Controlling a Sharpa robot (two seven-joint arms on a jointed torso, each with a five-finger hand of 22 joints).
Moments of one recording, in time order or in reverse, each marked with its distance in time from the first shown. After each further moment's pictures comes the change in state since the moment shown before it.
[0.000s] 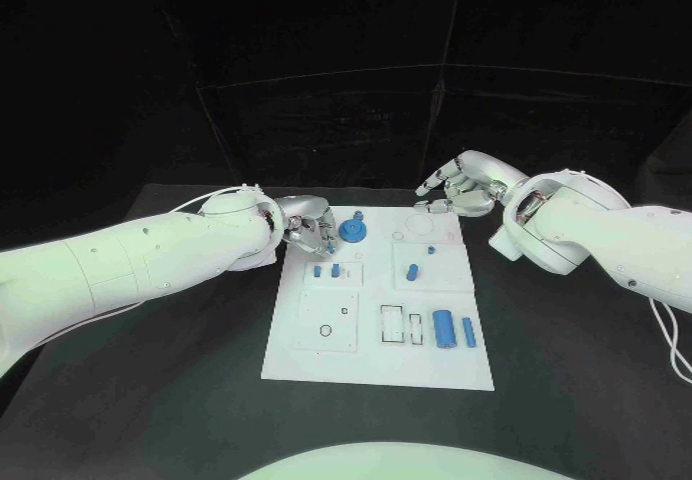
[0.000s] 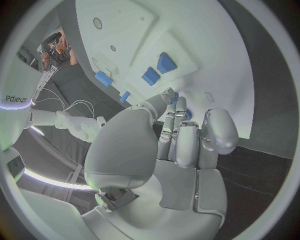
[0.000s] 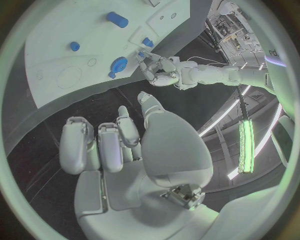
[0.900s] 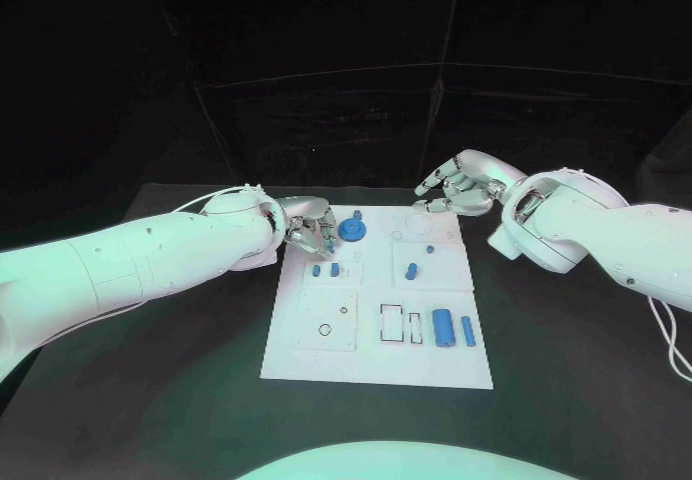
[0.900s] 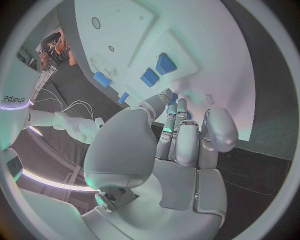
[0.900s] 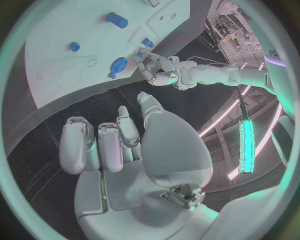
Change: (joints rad) left arm -0.002 0.015 -0.002 -0.012 -0.003 0.010 -0.018; left_hand -0.027 -0.026 0.003 0.003 0.000 -0.077 0.012 -0.065 -0.013 -0.034 0.018 -0.059 -0.016 -0.005 0.005 -0.012 -0.031 0.000 -0.005 0.005 -0.014 -0.014; right arm 0.000 0.000 0.000 -0.001 0.000 0.005 0.000; right_hand 0.004 0.004 0.000 0.000 0.000 0.000 0.000 0.000 0.000 0.000 0.000 0.000 -0.001 0.000 0.000 0.000 0.001 0.000 0.000 0.000 0.000 -0.004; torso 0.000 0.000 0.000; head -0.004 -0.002
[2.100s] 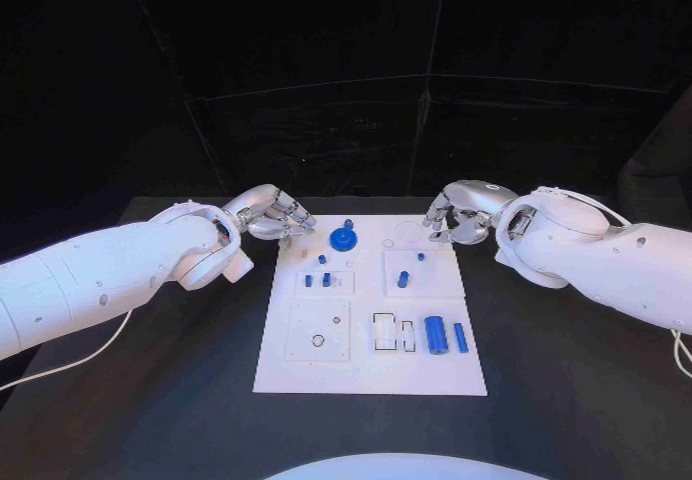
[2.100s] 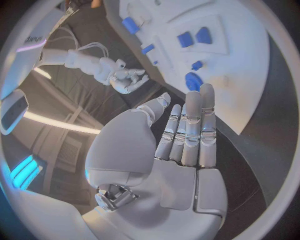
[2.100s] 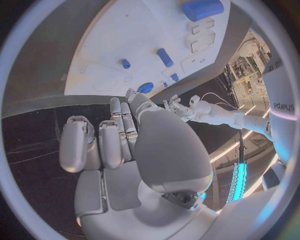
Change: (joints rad) left arm 0.000 -0.160 0.001 0.097 0.660 -0.145 0.208; left_hand -0.074 0.028 -0.050 0.079 0.000 -0.026 0.046 -0.036 0.005 -0.129 0.049 -0.017 0.002 -0.312 0.056 -0.415 -0.605 0.062 -0.304 0.055 -0.565 -0.449; right arm -0.045 -0.013 -0.004 -0.031 -0.462 0.063 -0.067; right_hand 0.173 -0.049 0.210 -0.026 -0.198 0.114 -0.026 -0.014 -0.004 -0.271 0.007 -0.971 -0.967 0.004 -0.004 -0.059 -0.075 0.000 -0.007 0.000 -0.019 -0.019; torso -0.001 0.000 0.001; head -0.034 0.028
